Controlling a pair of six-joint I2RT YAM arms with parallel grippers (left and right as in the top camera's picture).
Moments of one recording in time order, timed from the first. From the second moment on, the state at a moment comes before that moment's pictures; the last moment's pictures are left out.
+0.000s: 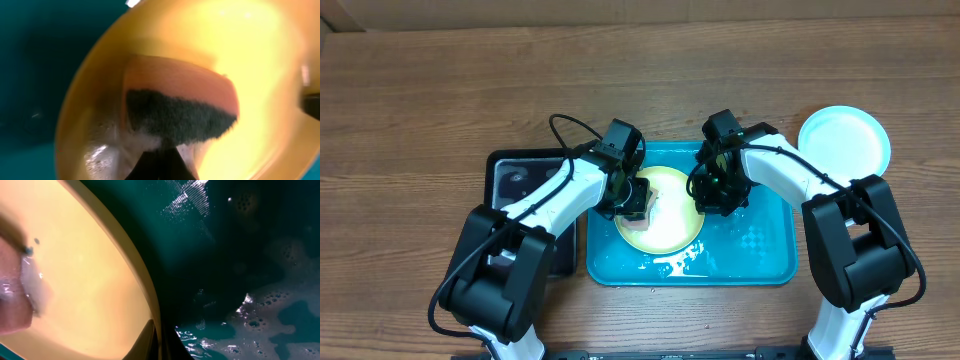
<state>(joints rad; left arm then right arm) -0.45 1.85 1.13 -0.65 0.25 -0.33 0.39 1.97 1.25 -0.89 -0.32 0.28</state>
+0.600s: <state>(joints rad) -0.54 1.88 1.13 -0.52 0.50 -0.39 0.39 1.97 1.25 -0.91 -0.33 0.28</state>
